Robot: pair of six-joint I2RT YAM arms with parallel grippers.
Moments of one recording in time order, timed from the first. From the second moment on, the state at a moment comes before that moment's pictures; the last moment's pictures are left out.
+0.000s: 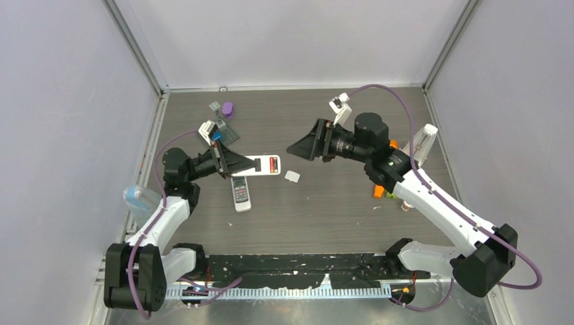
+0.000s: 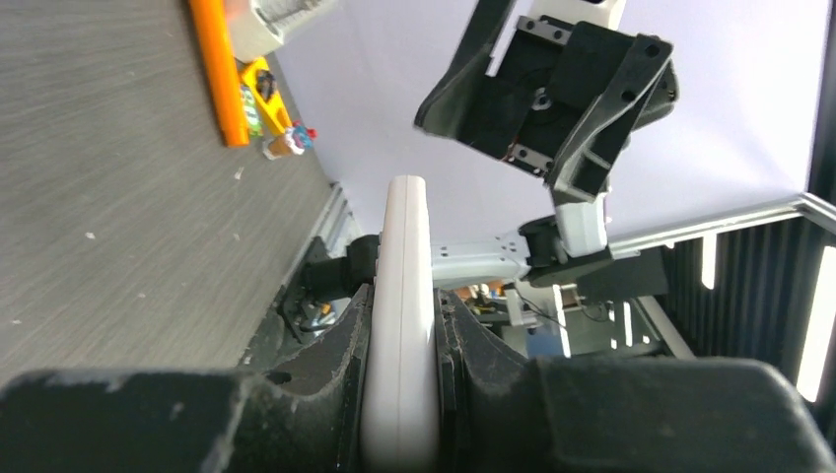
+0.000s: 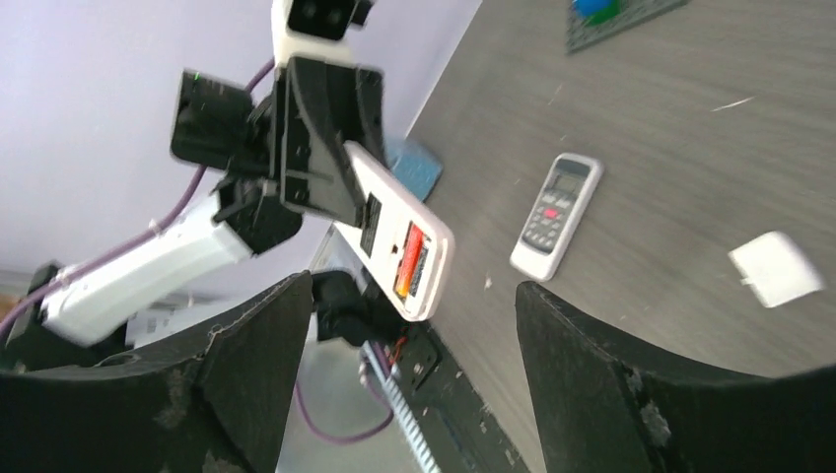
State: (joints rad) left arm -0.08 1.09 0.48 0.79 1.14 -1.44; right arm 0.63 1.18 1.06 -0.10 -0.50 0.76
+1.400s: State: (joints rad) left arm -0.07 0.95 0.46 -0.10 0.68 -0.80; right arm 0.77 2.18 1.72 -0.71 0.25 0.42
